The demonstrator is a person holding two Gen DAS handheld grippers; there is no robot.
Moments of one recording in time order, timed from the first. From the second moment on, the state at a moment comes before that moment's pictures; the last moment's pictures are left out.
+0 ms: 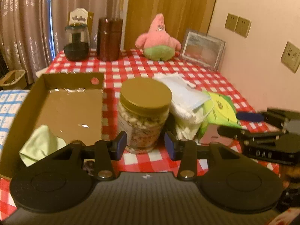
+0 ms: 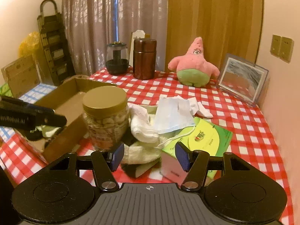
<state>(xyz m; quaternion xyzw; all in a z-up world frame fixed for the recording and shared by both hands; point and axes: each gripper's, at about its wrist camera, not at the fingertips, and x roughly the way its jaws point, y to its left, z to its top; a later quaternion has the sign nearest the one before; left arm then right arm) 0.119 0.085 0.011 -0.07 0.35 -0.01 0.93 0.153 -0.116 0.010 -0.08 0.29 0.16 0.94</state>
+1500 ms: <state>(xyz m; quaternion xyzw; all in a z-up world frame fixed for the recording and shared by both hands) 0.154 0.051 -0.034 -0.05 0.37 -0.06 0.93 0.200 -0.142 0.019 -0.07 0.23 0.15 0.96</state>
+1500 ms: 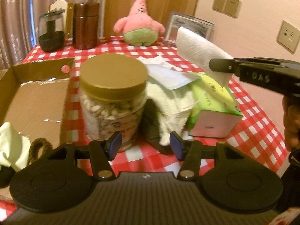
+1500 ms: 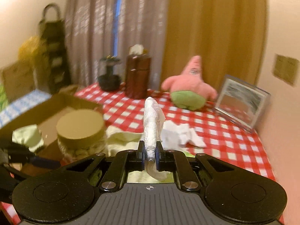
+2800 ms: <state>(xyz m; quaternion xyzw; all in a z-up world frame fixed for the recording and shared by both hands) 0.296 -0.066 -0.049 0.15 0.36 -0.06 0.92 0.200 -0.226 0.026 0.04 0.24 0.06 0.97</state>
